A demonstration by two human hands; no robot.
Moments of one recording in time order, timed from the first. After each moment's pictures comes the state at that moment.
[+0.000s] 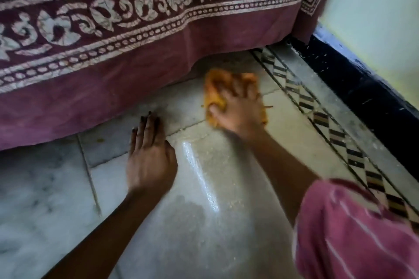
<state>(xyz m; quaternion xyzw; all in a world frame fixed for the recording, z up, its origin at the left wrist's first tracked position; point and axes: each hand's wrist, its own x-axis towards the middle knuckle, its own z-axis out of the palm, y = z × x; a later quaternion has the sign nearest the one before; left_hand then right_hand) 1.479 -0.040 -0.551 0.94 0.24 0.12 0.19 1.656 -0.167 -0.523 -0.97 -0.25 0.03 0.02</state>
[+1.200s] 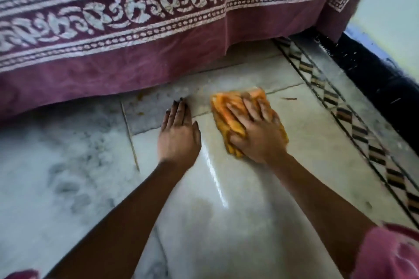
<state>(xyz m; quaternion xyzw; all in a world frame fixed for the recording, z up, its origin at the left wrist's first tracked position) 1.465 -0.044 -0.537 0.95 0.24 0.10 0.18 1.575 -0.200 -0.526 -0.93 -0.36 0.03 0.02</state>
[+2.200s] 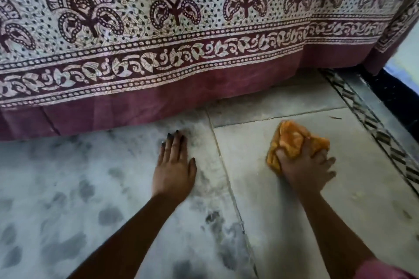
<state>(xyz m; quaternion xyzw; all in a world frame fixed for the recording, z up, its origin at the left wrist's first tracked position) 1.276 0.035 -0.539 0.95 0.27 0.06 0.14 1.467 -0.175 -0.515 -1.00 -0.01 0.05 0.07</state>
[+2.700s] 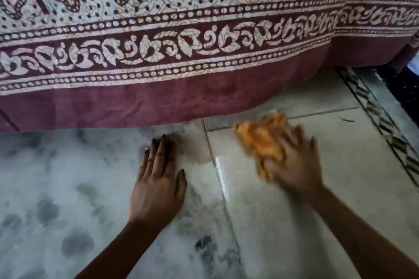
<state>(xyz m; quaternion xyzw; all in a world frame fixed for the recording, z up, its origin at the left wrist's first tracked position) 1.279 0.036 -0.549 0.94 0.28 0.10 0.15 1.512 -0.151 -0.522 -0.92 -0.38 0.02 0.04</state>
